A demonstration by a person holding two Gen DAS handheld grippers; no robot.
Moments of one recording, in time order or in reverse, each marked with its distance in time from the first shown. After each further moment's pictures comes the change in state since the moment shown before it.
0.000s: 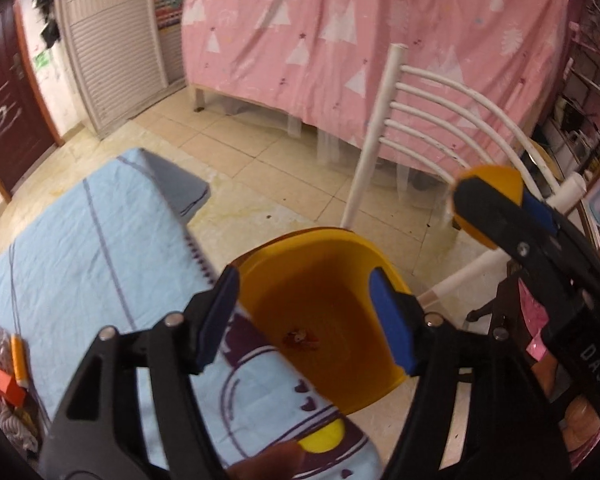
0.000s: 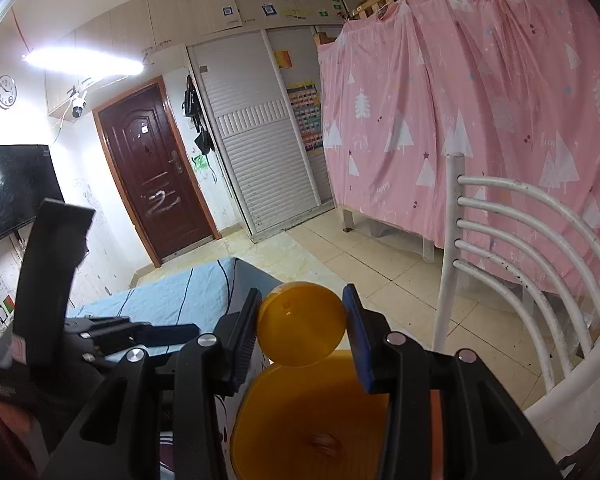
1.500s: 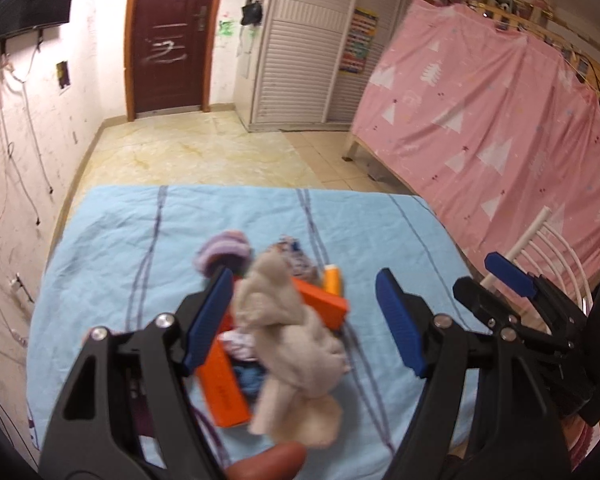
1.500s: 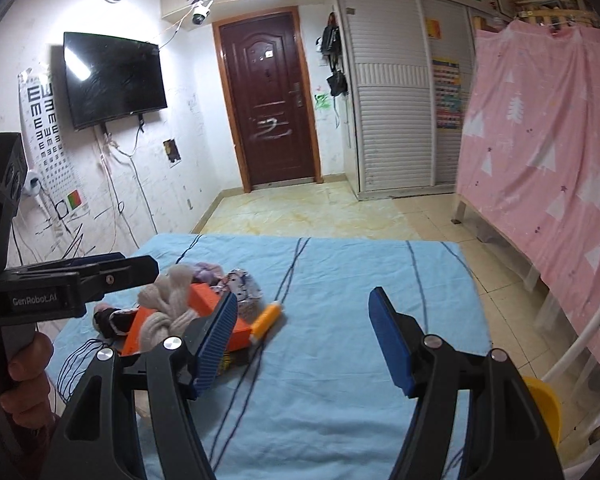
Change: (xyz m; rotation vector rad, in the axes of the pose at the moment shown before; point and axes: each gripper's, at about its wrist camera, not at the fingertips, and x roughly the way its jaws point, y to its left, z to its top) left arm -0.202 0.250 -0.132 -0.486 -0.261 0.283; right arm 0.071 0.289 -0.009 -0.325 0.188 0.295
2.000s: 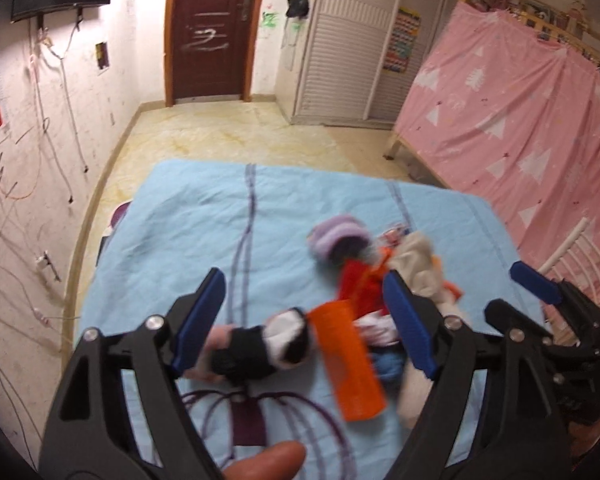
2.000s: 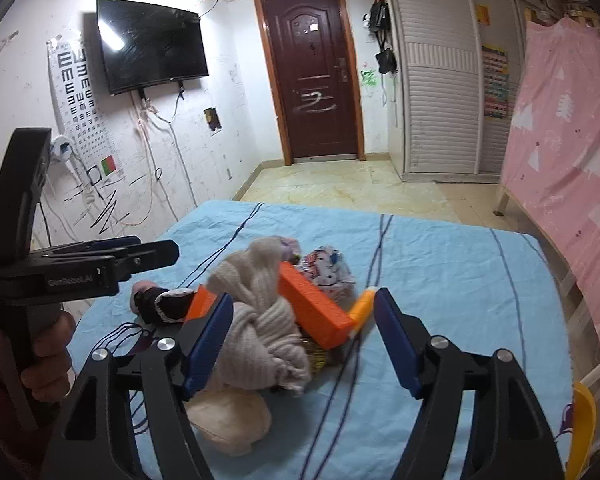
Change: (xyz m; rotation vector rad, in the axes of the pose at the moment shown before) left arm 0.000 0.090 -0.015 -0.063 0.030 0.120; right arm 0.043 0.071 -0.008 -0.073 0.101 0.138
